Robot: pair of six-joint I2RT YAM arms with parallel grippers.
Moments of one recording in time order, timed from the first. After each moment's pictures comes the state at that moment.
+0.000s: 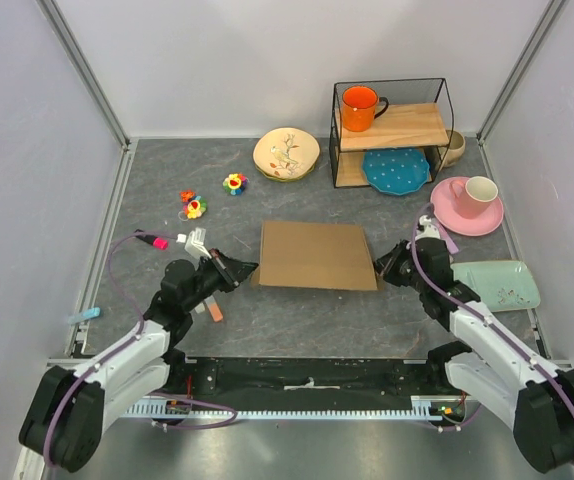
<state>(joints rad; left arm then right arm) -0.41 0.90 0.15 0.51 0.30 -0.93 0.33 0.92 0.36 -0.01 -0.12 0.75</state>
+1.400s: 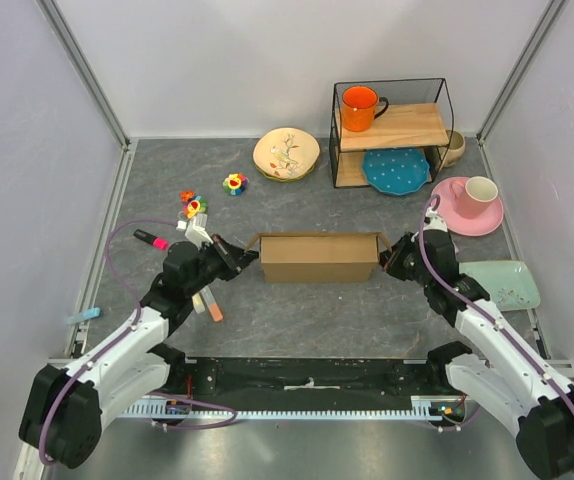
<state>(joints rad) -0.41 0.89 0.35 0.27 0.25 -0.95 0.34 0.86 0.53 -0.23 -0.04 0.74</state>
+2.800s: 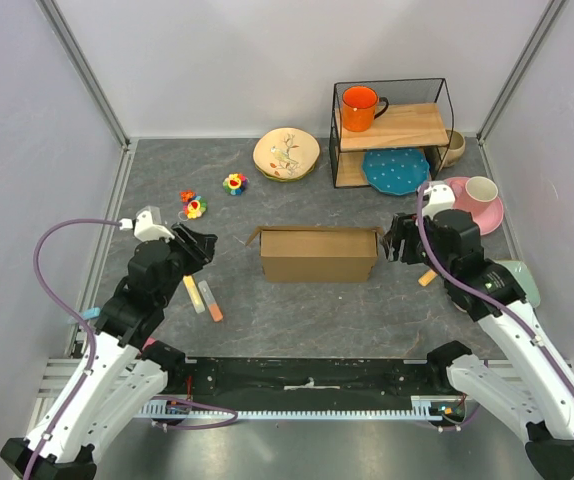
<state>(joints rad) -0.42 0.57 0.65 -0.41 -0.25 -0.75 0.42 0.79 0.90 -0.59 0.08 0.26</state>
